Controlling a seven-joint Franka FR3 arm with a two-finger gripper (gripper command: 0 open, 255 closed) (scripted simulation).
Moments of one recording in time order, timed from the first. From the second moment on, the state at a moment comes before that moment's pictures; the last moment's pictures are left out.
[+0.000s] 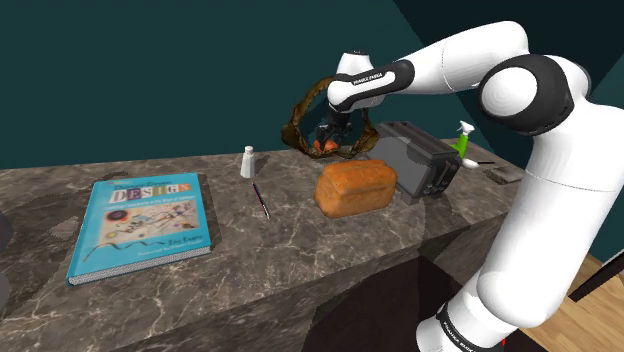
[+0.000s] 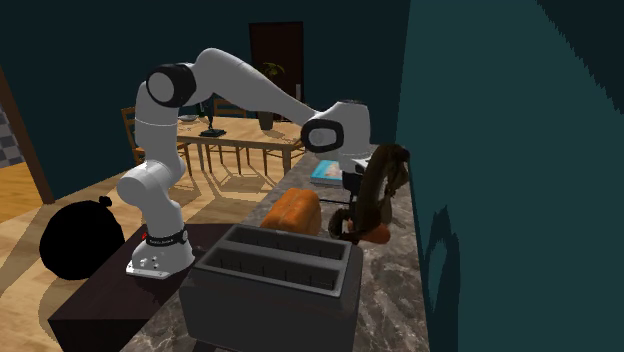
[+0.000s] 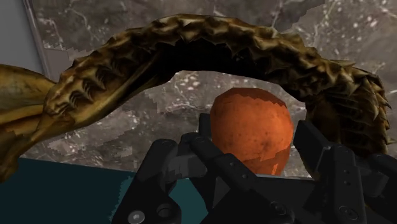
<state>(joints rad) -0.09 0.26 -0.10 -1.83 -0.06 2.20 0.09</state>
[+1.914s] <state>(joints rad) 0.06 -0.06 0.03 -2.03 -0.11 2.06 0.39</state>
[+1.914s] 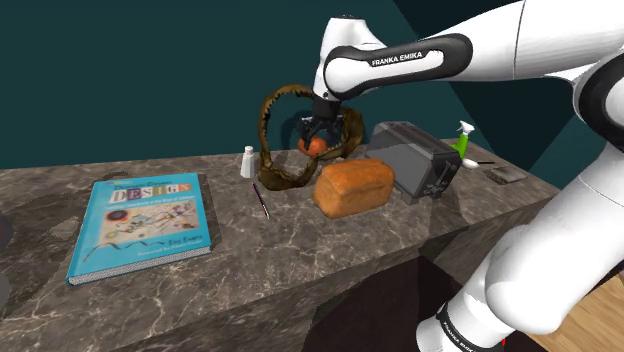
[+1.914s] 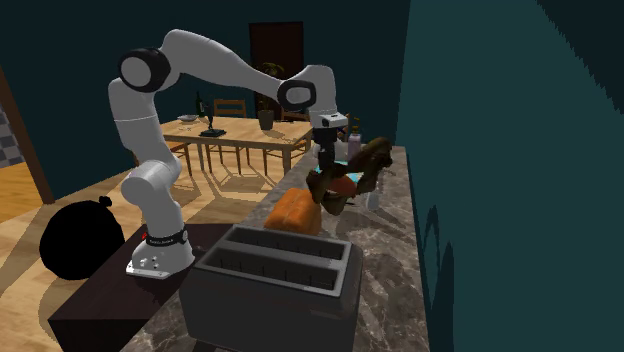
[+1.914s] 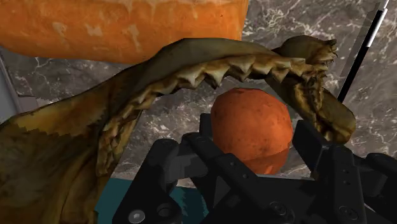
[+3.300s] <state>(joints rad) 0.29 -0.13 0.32 -2.09 -0.10 2.00 0.90</state>
